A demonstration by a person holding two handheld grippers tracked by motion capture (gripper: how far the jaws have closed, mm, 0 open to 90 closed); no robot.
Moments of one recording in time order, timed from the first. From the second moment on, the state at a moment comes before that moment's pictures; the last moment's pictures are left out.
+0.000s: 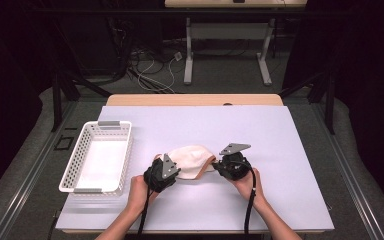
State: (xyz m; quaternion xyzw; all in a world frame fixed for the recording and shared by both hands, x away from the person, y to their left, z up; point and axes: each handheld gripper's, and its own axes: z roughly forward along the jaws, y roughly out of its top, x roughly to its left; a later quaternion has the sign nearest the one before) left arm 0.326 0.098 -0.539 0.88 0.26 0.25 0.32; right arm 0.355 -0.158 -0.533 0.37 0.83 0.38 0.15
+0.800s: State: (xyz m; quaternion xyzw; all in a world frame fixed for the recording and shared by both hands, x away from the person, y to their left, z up) left arm 0.322 0.082 -0.545 0.88 0.23 0.27 0.31; right arm 0.355 -0.158 -0.532 0.37 0.83 0.38 0.16
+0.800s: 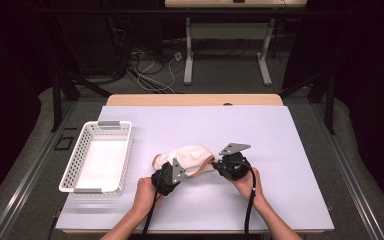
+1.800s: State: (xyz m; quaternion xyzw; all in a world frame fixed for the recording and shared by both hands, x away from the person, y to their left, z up) left arm 0.380 0.090 -0.535 0.86 0.33 0.27 0.29; right arm 0.360 -0.164 -0.539 0.39 0.83 0.37 0.15
